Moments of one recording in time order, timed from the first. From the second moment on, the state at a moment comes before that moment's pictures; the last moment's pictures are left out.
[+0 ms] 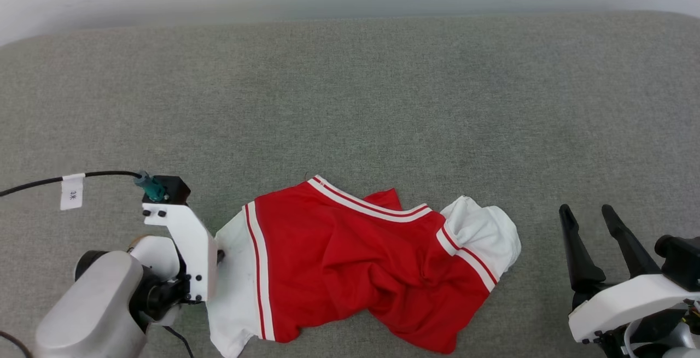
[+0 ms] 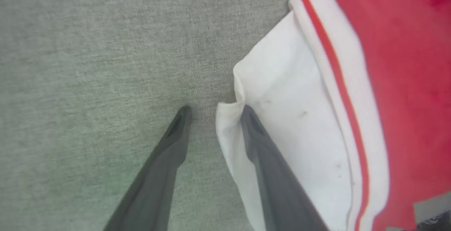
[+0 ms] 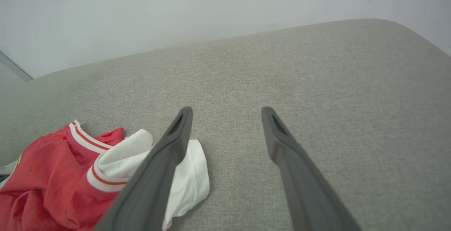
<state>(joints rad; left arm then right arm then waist) -0.48 0.54 -0.61 0.42 -0.85 0.07 0.67 0.02 -0.05 -0.08 -0.12 0.26 0.13 0.13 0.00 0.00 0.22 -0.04</state>
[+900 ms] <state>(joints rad) -0.37 0.53 -0.53 0.08 -0.72 0.26 0.26 -0.17 -0.20 -0.05 0.12 0.41 0.13 0.68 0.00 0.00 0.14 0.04</state>
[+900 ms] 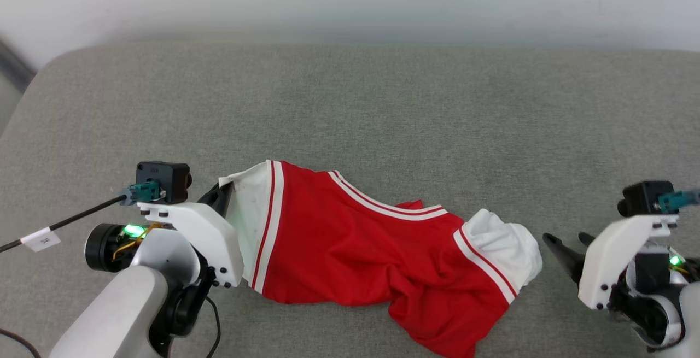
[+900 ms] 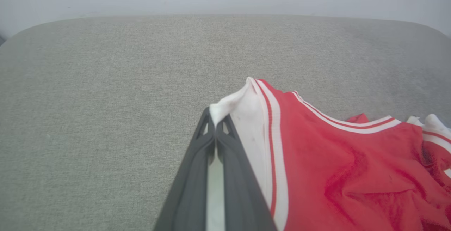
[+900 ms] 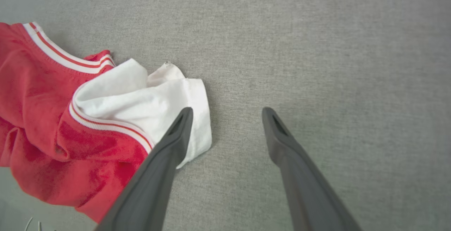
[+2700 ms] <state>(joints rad) -1.03 0.45 -0.46 0.50 -0.70 0.12 0.17 -1.06 -0.38 0.21 0.67 0.32 0.13 0.45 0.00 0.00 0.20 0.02</state>
